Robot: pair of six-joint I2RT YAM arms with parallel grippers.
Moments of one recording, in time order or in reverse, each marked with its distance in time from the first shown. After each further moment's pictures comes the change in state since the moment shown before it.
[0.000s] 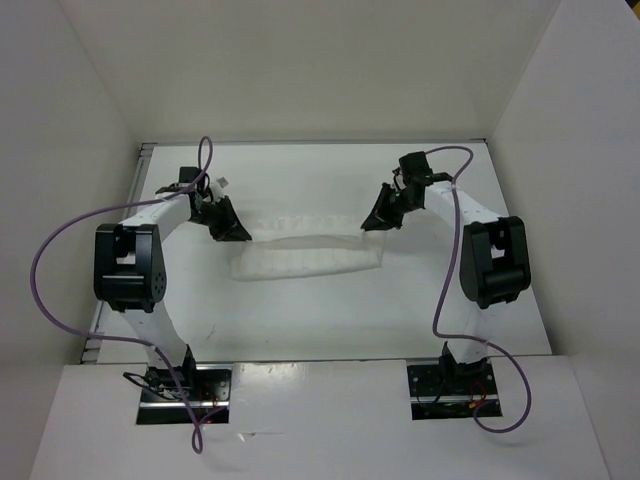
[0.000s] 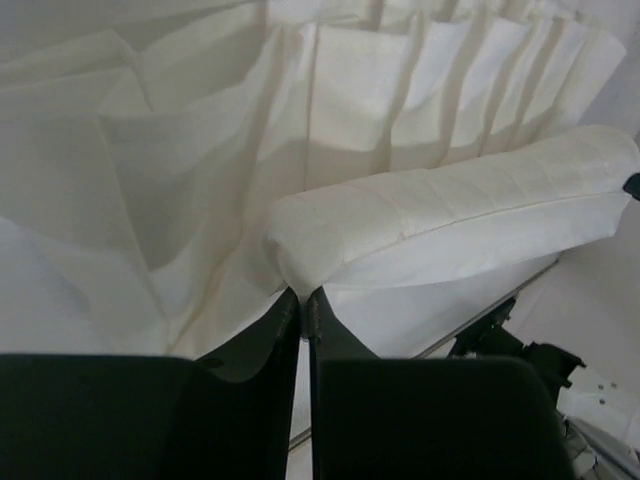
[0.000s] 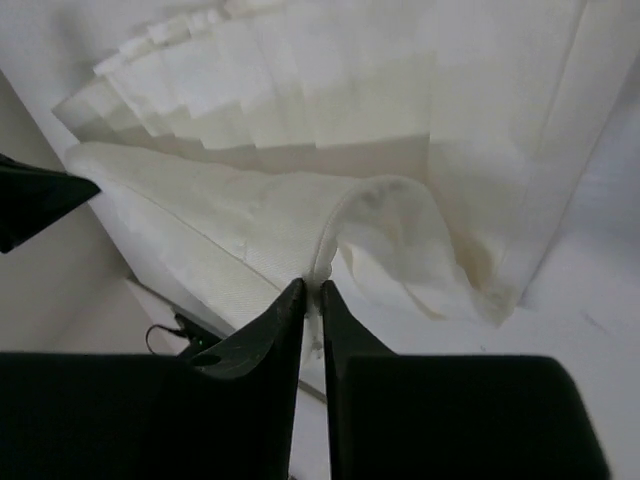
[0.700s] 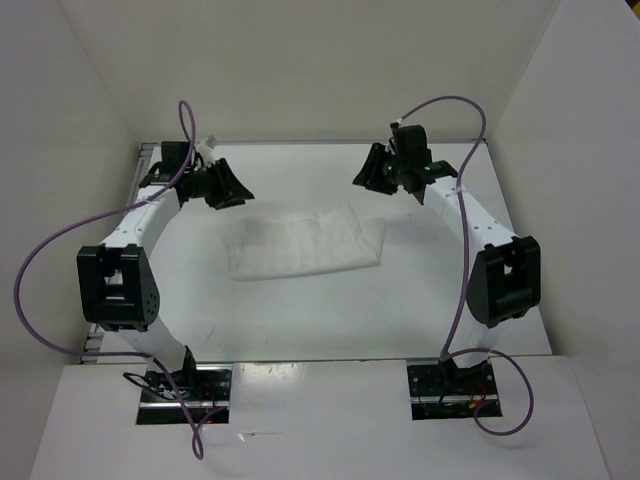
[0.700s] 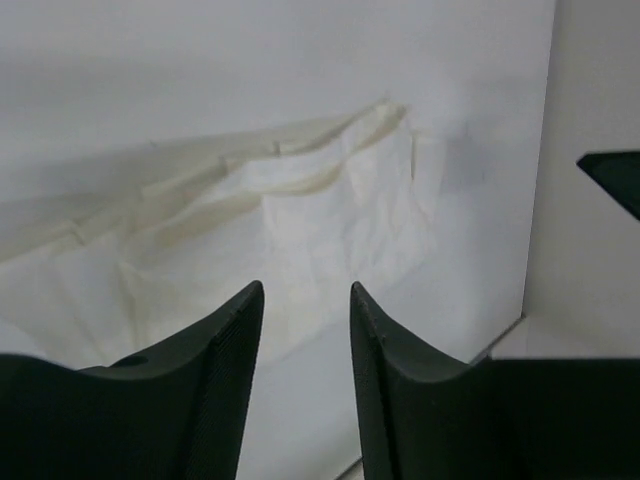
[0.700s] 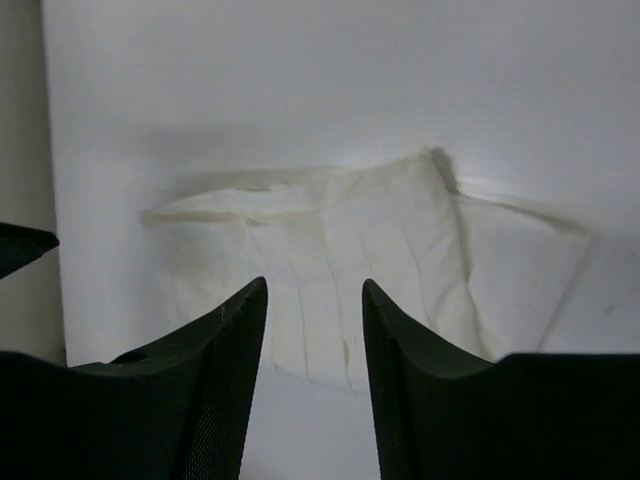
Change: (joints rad) left arm 0.026 -0.116 0.148 0.158 0.004 -0.068; right arm 0.093 -0.082 0.187 0.211 0.272 -0.080
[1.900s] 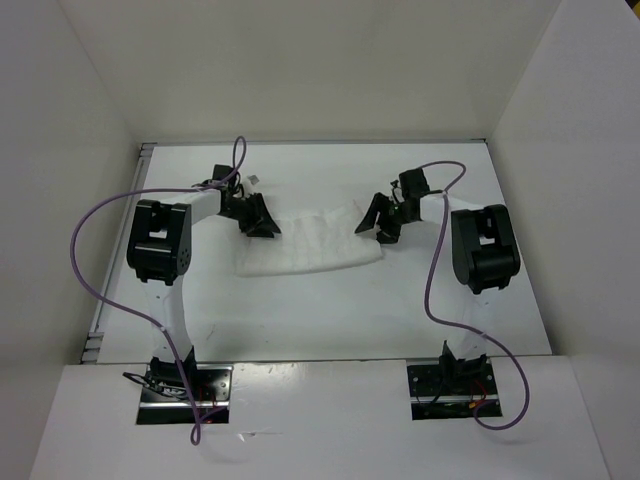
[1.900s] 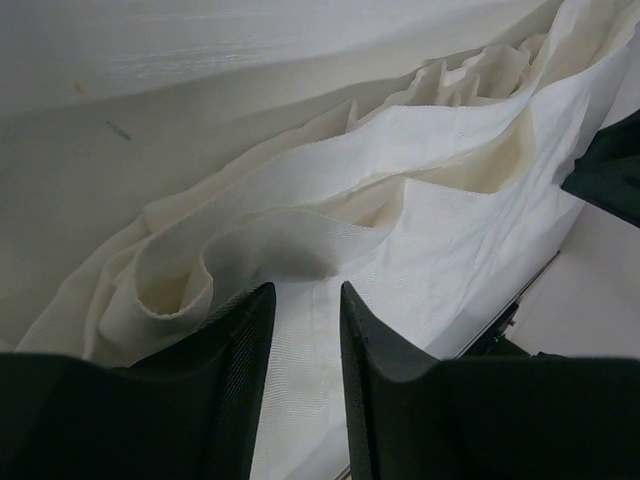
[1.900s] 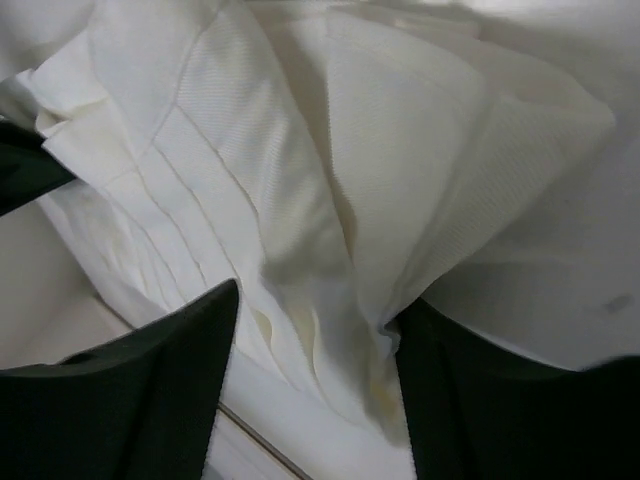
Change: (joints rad) left arm -0.152 0.431 0.032 0.028 0.056 0.021; right arm -0.120 0.233 -0.291 0.066 -0.264 0.021
